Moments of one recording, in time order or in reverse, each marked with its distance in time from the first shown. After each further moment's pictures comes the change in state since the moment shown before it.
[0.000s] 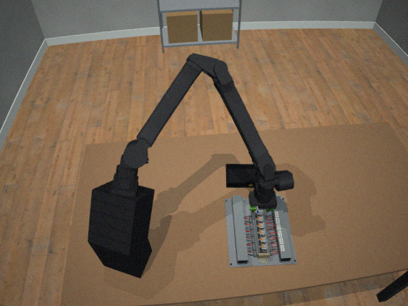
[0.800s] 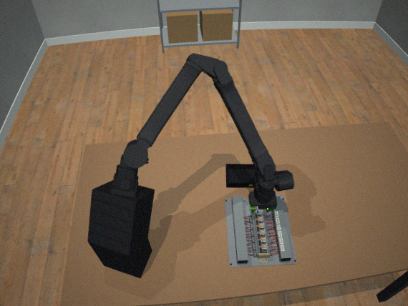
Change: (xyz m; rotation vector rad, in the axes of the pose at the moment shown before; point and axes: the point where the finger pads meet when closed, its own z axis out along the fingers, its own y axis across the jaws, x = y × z) arm 0.000 0.000 0.000 0.000 0.000 0.000
